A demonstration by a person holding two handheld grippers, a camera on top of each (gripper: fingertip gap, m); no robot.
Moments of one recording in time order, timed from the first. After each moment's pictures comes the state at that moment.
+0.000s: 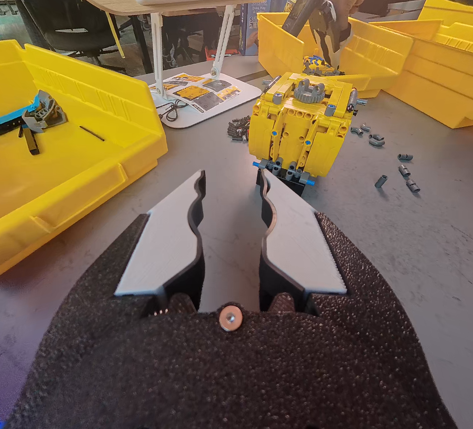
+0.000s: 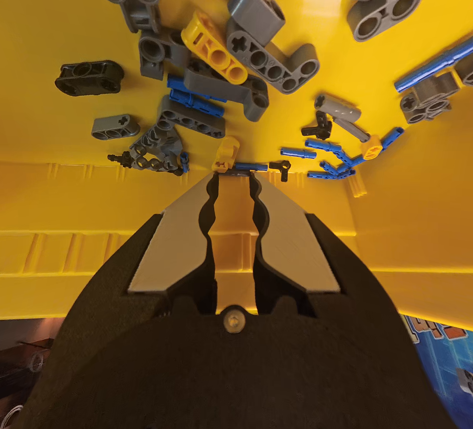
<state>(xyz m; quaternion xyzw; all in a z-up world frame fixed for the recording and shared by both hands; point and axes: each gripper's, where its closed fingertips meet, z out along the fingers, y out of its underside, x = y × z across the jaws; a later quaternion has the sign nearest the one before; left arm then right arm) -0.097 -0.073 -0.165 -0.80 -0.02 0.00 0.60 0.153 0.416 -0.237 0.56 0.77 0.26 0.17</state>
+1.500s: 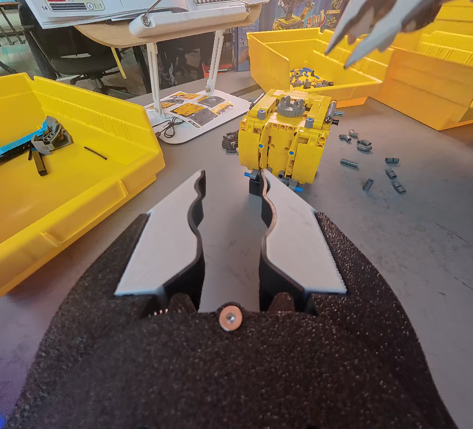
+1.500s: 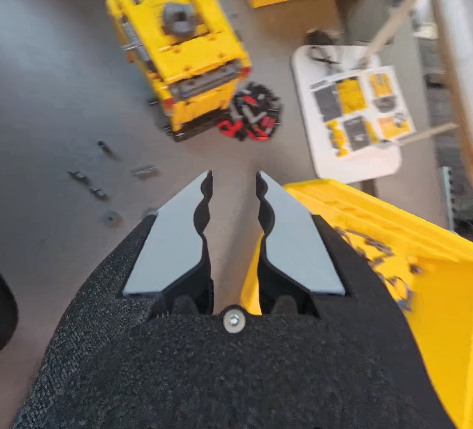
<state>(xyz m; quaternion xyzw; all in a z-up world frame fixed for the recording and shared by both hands) -0.087 -0.077 -0.148 -0.78 0.01 0.01 0.62 0.049 0.123 -0.132 0.41 0.84 -0.24 -0.26</state>
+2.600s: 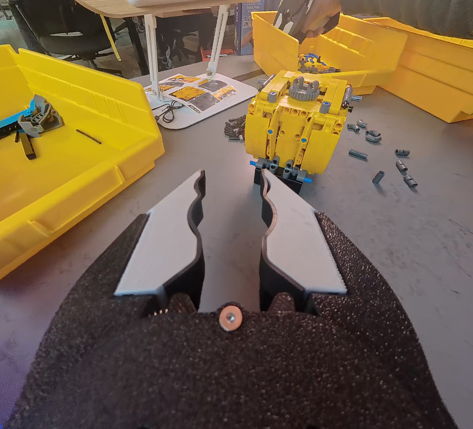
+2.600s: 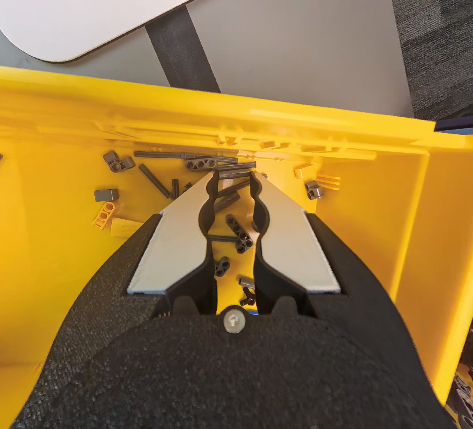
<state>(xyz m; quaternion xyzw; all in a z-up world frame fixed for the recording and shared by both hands) -0.094 -0.073 -0.165 -0.80 0.00 0.00 0.60 -0.017 0.397 -0.237 0.57 0.80 -0.12 -0.17</state>
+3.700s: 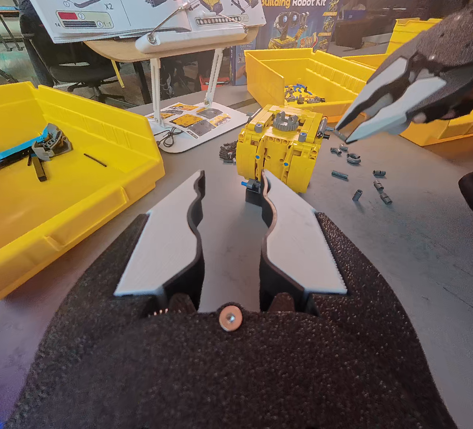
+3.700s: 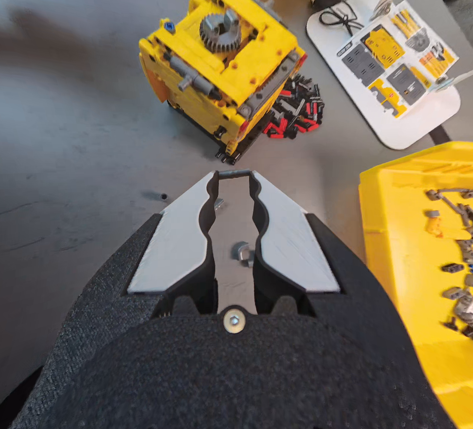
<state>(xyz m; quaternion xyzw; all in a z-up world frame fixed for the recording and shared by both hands) -0.086 -0.081 -0.136 -0.77 0.00 -0.01 0.64 0.056 0.049 -0.173 0.56 0.74 -0.24 -0.28</state>
